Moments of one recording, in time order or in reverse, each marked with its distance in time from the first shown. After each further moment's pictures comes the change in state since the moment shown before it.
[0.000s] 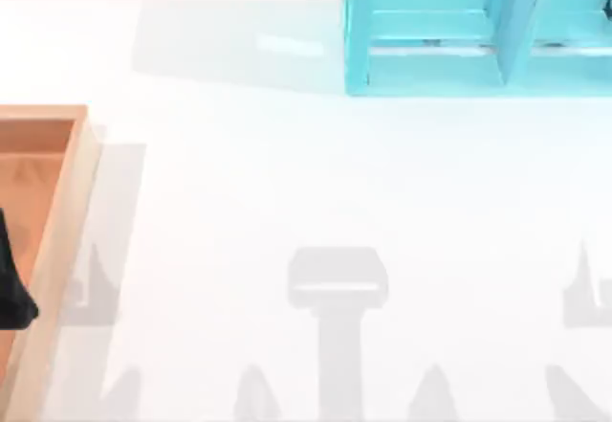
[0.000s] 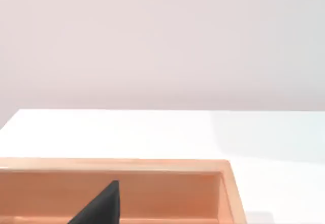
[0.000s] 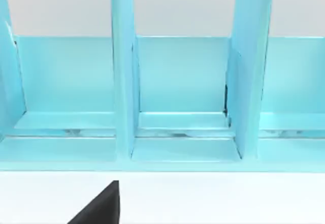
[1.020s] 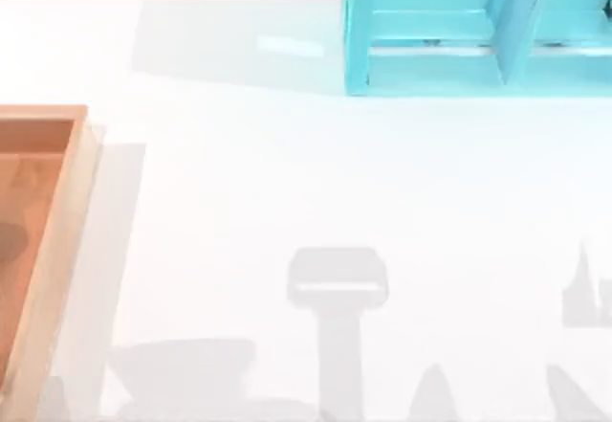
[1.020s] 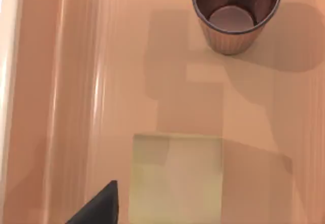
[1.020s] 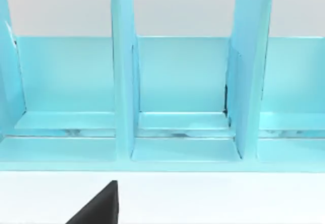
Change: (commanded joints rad) left arm 0.277 1.080 0.864 -0.840 -0.010 0.277; right arm 0.000 0.000 0.000 0.000 0.000 0.000
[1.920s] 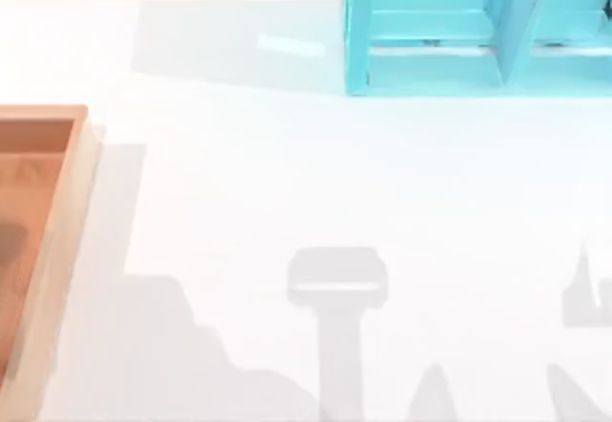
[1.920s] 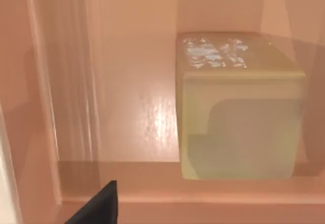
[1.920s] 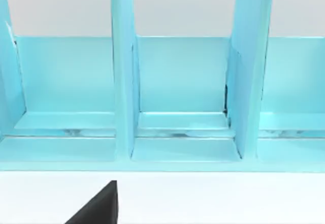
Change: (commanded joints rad) left arm 0.111 0.512 0.390 -0.384 -0.002 0.133; right arm 0.000 0.000 0.000 0.000 0.000 0.000
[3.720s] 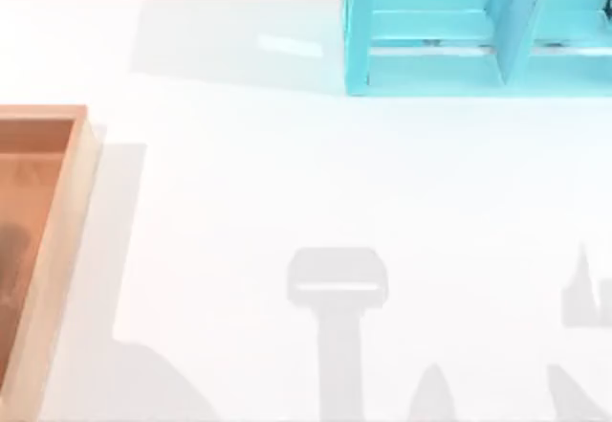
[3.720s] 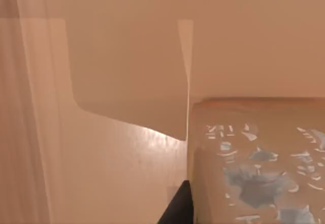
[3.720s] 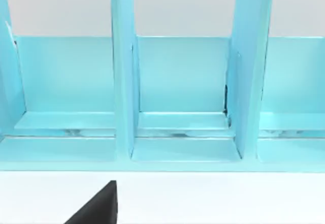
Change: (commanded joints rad) left arm 0.013 0.119 -0.283 0.400 0.000 0.011; right arm 0.000 0.000 0.000 0.000 0.000 0.000
